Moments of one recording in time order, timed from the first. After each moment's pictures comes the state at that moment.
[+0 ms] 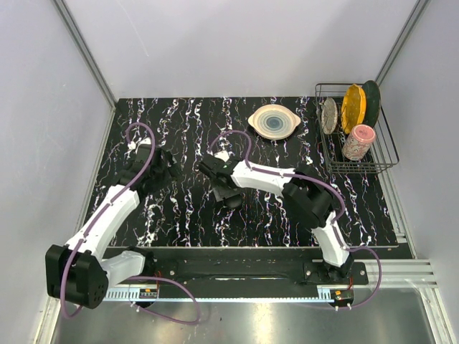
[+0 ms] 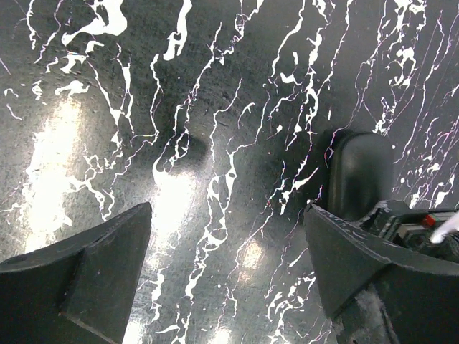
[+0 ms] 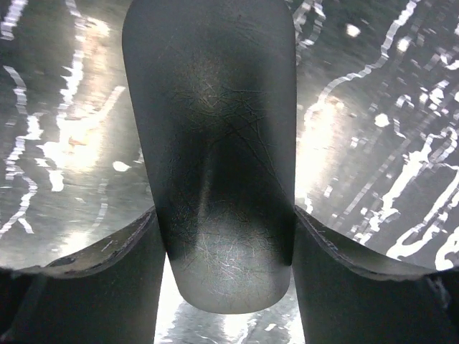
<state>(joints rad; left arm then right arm) -0.25 1.10 0.84 -0.60 -0.13 -0.69 0.96 2.15 1.65 -0.76 0.32 0.56</state>
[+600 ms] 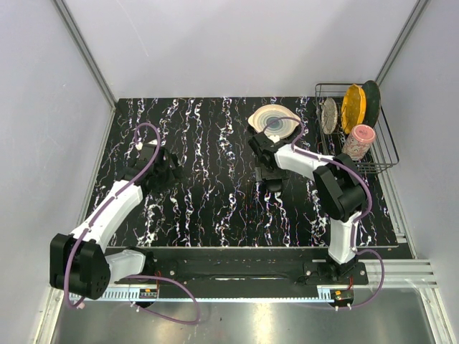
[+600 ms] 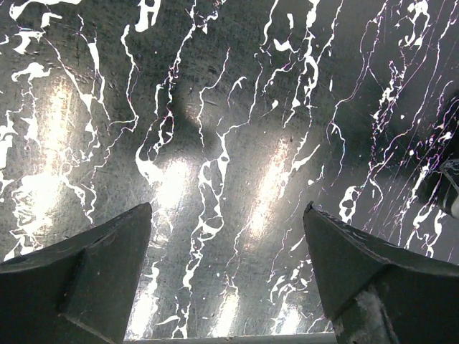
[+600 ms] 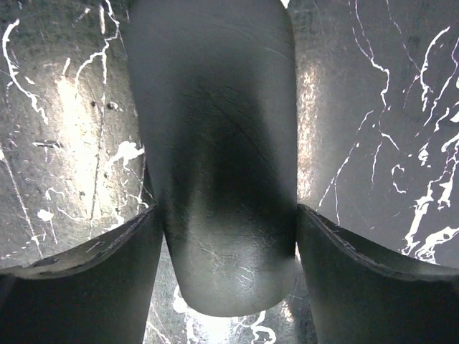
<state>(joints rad) -0.25 1.18 0.84 -0.60 -0.04 -0.65 0.58 1.95 1.34 -0.64 0.36 0.50</state>
